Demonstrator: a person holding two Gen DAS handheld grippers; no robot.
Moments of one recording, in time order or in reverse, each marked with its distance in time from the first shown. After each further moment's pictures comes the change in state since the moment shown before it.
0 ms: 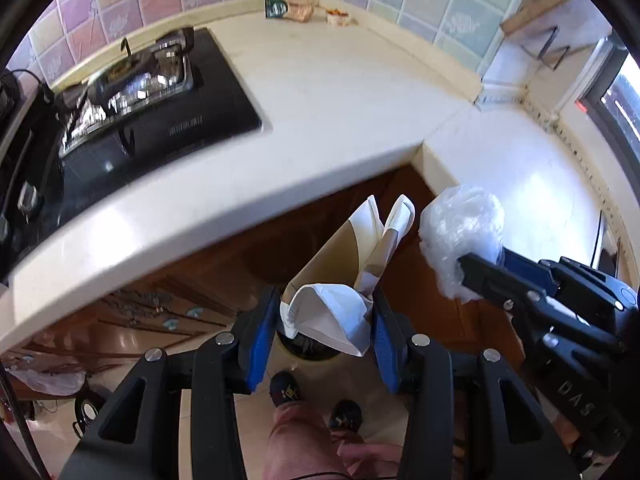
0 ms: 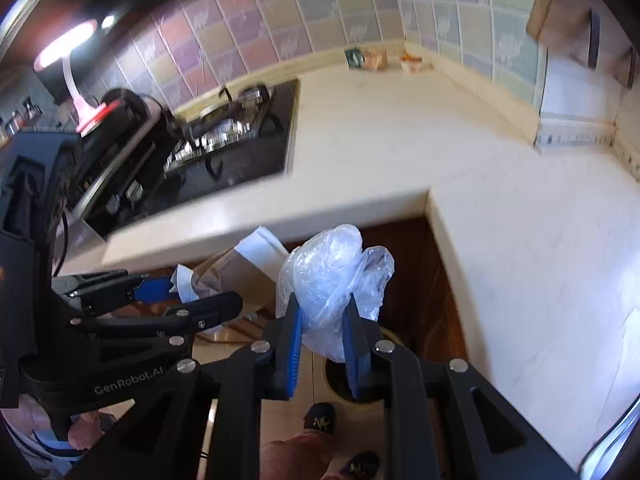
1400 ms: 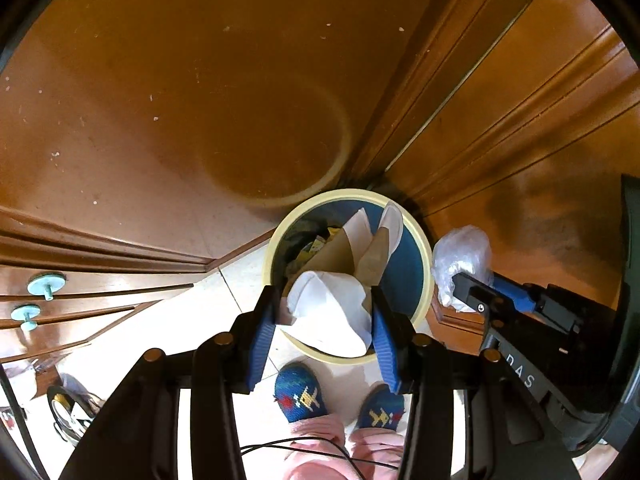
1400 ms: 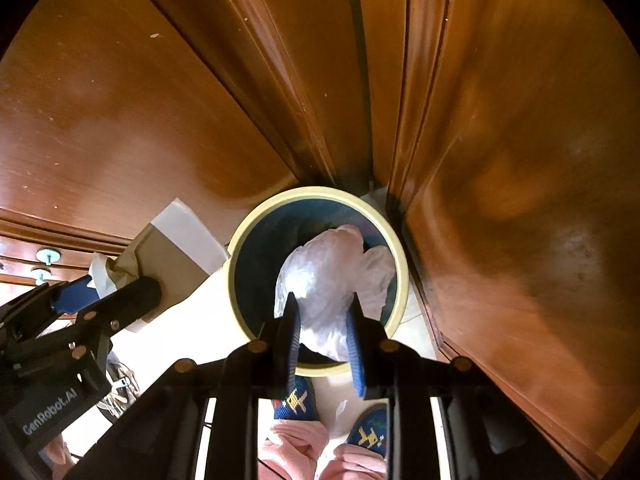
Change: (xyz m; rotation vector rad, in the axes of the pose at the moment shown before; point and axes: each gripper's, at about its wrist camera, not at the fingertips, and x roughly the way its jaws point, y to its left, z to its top) left arm 0.348 0.046 -0.102 0.019 0.265 0.008; right arm 0.342 -0.111 -0.164 0.319 0.369 -0.185
